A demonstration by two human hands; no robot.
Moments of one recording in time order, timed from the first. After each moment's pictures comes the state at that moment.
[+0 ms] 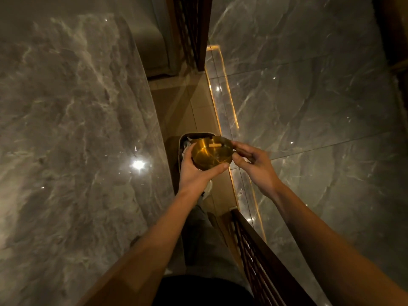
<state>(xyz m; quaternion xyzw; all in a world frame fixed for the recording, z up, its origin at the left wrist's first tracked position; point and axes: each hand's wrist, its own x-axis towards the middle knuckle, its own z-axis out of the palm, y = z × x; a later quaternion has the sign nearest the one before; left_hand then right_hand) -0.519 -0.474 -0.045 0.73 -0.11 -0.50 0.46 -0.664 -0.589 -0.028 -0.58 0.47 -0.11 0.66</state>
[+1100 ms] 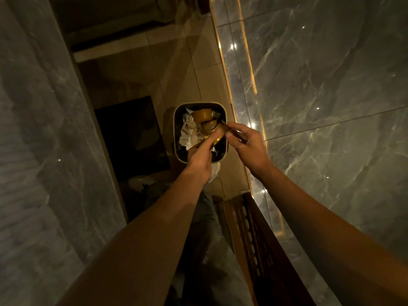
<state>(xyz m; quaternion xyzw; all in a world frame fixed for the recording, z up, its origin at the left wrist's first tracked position) -0.555 -0.531 -0.230 0.63 0.28 -0.55 0.47 -0.659 -0.603 -0.227 -0.53 0.53 -0.08 0.66</state>
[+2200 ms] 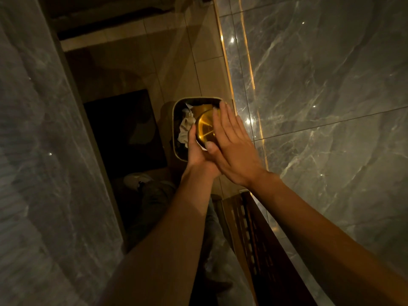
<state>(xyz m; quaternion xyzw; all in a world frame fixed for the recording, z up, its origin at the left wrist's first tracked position) -0.543 -0.531 -0.246 0.33 0.45 -0.60 0.57 -0.639 -0.579 -0.234 -0.88 0.29 0.06 0.38</state>
